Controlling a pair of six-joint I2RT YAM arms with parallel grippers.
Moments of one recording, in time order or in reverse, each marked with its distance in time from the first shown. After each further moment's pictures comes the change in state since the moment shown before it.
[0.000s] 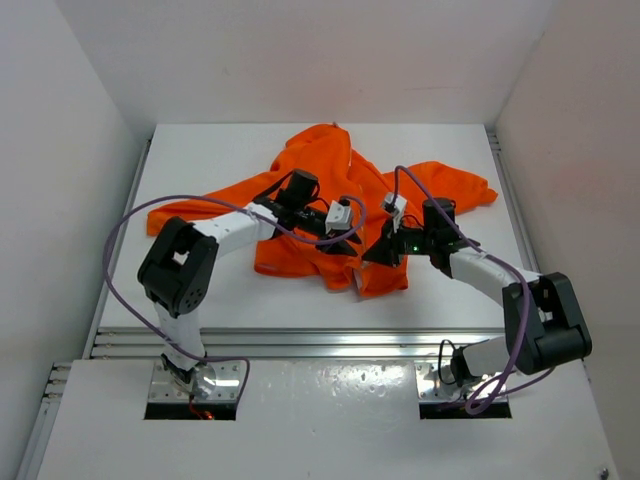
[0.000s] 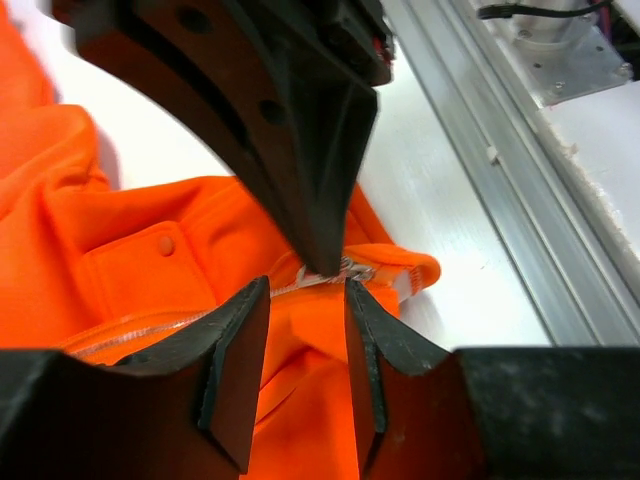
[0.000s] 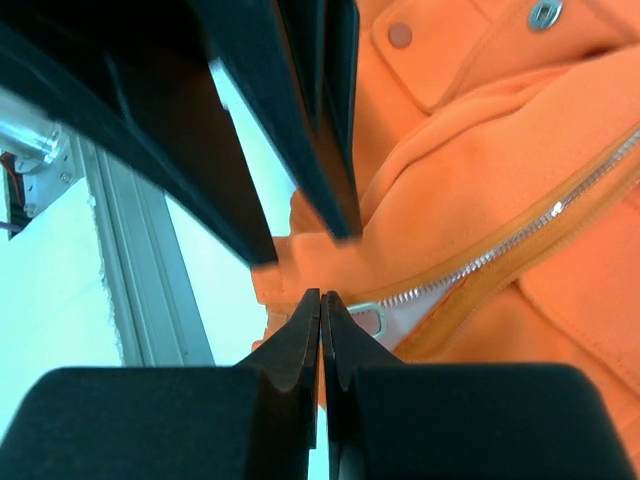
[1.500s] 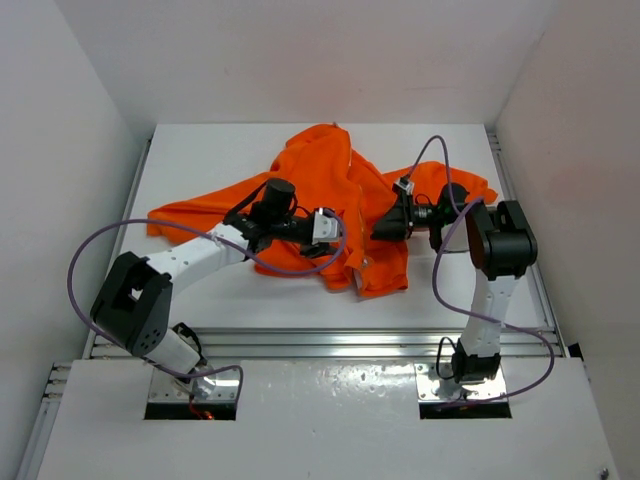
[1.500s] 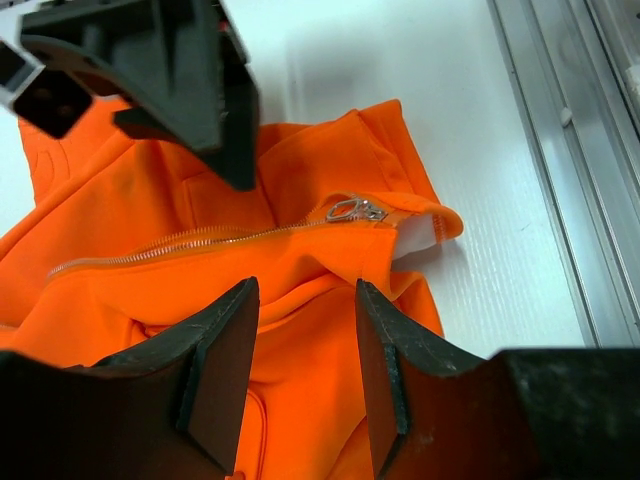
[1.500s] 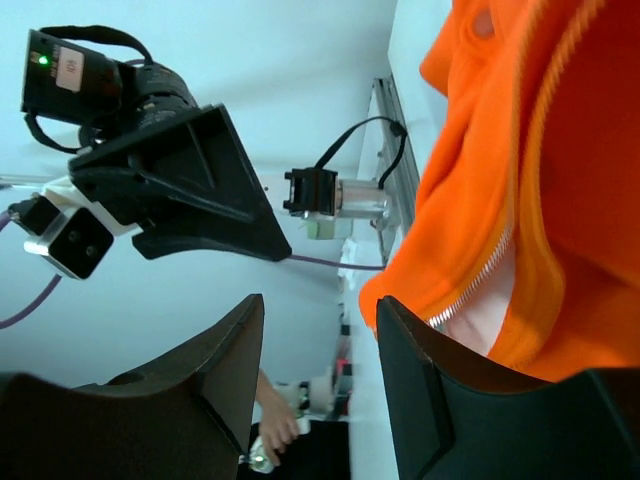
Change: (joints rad) left arm -0.007 -0.328 -0.242 0.072 -0.270 -0.002; right arm -0.219 0.682 0.232 1.085 -0.604 1.551
